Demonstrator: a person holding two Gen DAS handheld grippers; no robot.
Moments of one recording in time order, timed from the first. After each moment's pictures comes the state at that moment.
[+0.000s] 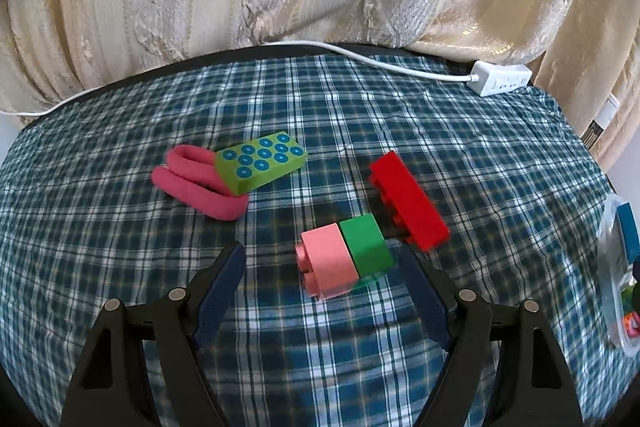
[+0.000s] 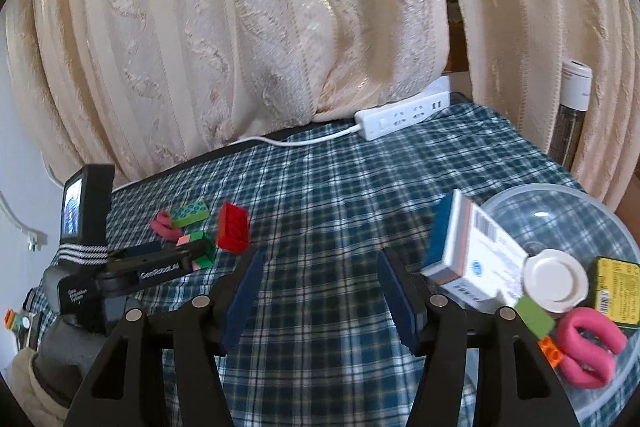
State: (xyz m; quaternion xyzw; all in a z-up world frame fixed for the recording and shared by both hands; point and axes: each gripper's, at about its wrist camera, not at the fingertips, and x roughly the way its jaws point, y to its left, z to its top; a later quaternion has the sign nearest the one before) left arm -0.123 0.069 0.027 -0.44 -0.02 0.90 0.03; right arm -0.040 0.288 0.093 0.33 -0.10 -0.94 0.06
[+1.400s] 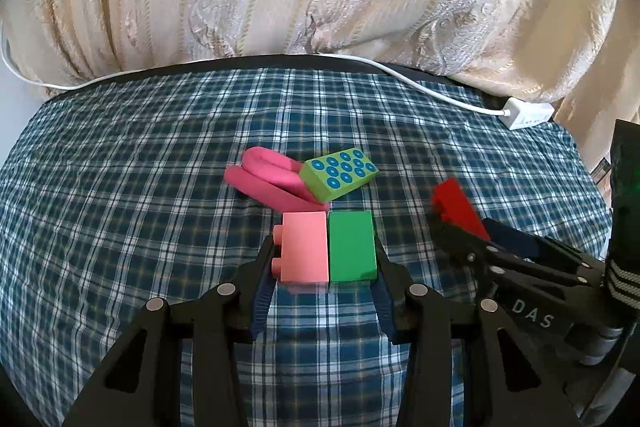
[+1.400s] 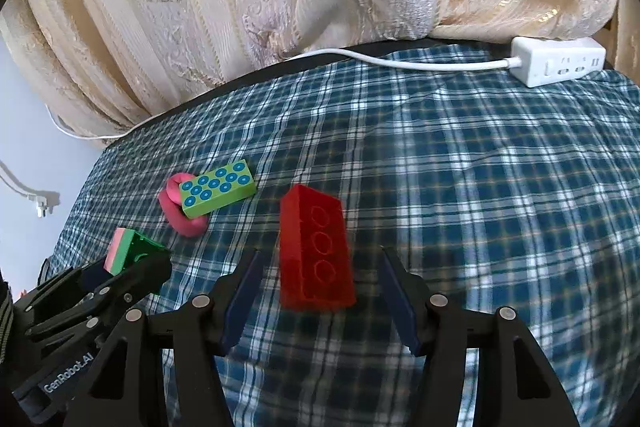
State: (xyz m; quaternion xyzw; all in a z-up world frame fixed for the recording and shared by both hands) left arm -0.109 0.017 0.045 -0.43 -0.06 0.90 -0.01; right arm -0.180 0.188 0.030 0.45 -0.08 -0.87 0.17
